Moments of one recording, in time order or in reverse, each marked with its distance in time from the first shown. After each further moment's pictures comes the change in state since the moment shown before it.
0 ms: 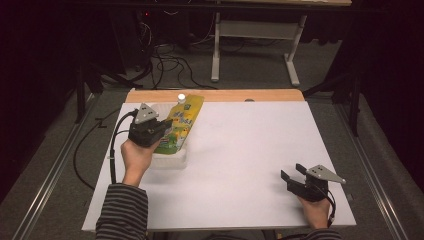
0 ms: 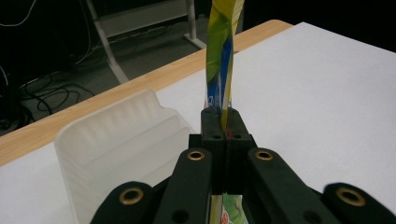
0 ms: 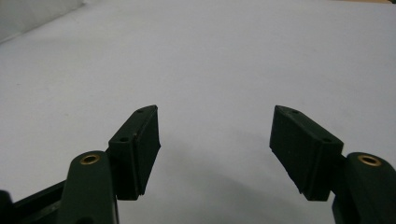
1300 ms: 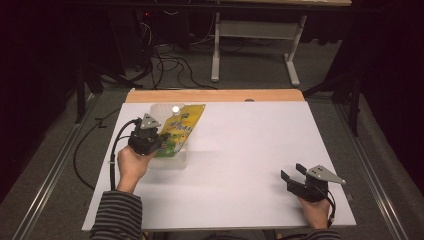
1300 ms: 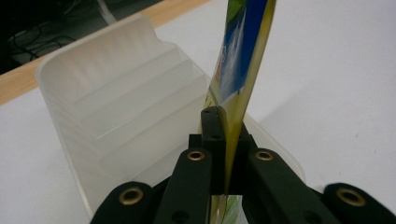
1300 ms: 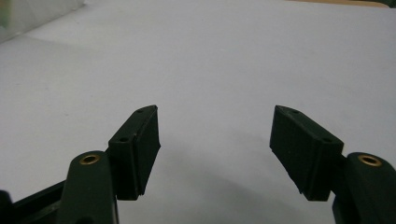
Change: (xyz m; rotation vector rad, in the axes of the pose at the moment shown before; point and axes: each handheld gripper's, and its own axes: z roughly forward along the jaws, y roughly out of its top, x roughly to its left) left arm 0.018 -0.028 -0.003 0.177 0.085 0.026; right arm 0.001 0.000 -0.001 -0.005 -0.006 -0.003
